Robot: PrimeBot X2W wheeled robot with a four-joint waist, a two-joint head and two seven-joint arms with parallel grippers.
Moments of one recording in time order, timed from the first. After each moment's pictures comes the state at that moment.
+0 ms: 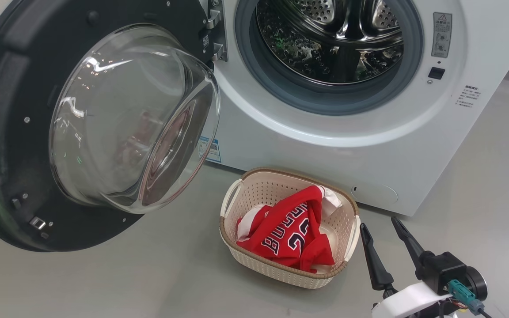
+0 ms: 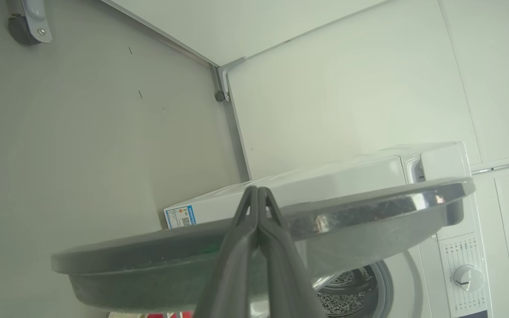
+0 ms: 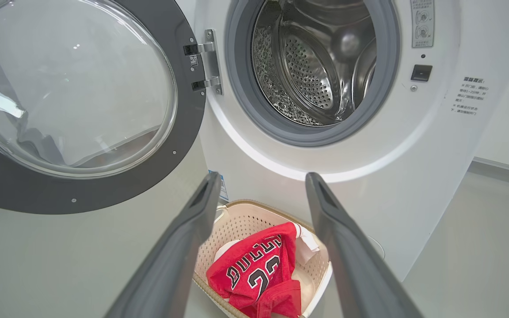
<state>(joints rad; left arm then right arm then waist) -0.27 0.33 0.24 0.31 -1.59 0.08 0.31 0.08 -0.06 0.25 0.17 0.24 0.02 -0.26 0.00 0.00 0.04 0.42</state>
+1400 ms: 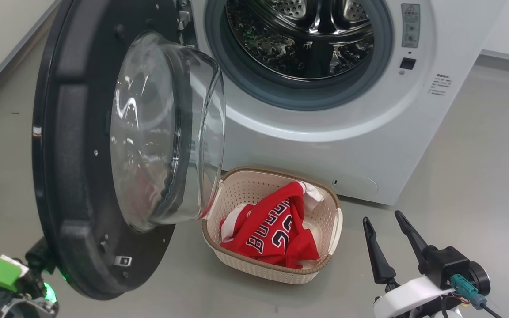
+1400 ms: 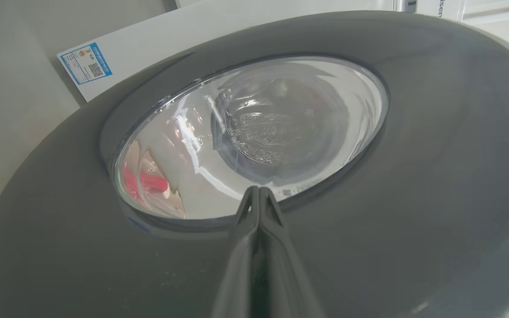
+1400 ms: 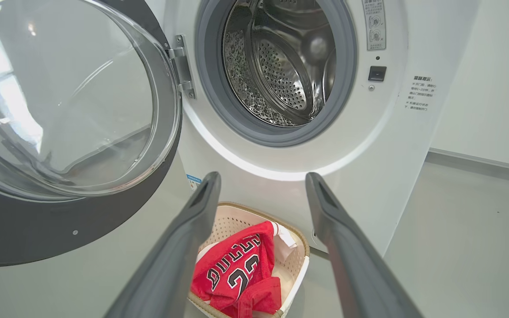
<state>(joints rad) -0.09 0.22 0.13 0.18 -1.74 -0.12 0.61 0.06 -0.07 0.24 0.16 0.24 0.01 -0.25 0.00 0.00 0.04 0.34</state>
